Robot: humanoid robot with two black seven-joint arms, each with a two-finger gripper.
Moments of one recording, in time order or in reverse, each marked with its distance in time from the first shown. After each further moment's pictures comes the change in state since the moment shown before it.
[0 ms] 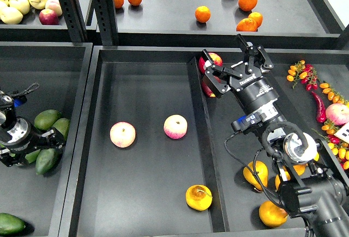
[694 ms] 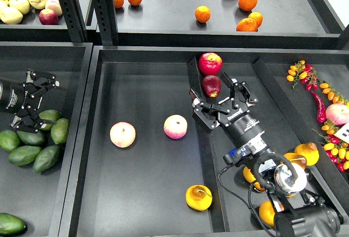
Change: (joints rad) left arm 0.175 0.145 -0.444 -0.081 -0.585 0.000 0.000; right arm -0.129 0.000 -0.071 0.002 -0.001 0.168 -0.051
